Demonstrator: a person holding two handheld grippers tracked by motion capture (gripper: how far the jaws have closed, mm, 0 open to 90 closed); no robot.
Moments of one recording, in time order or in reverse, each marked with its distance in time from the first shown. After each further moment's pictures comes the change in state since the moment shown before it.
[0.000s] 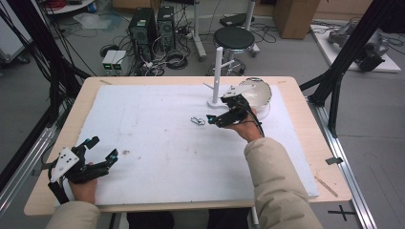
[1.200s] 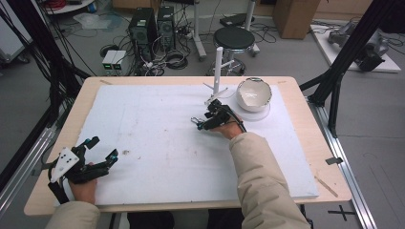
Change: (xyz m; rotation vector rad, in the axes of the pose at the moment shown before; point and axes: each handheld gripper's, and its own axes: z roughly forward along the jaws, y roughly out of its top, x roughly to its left) left arm 0.000 0.000 0.000 0.001 -0.001 0.002; right arm -0.004 -0.018 0.075 0.261 0.101 0.061
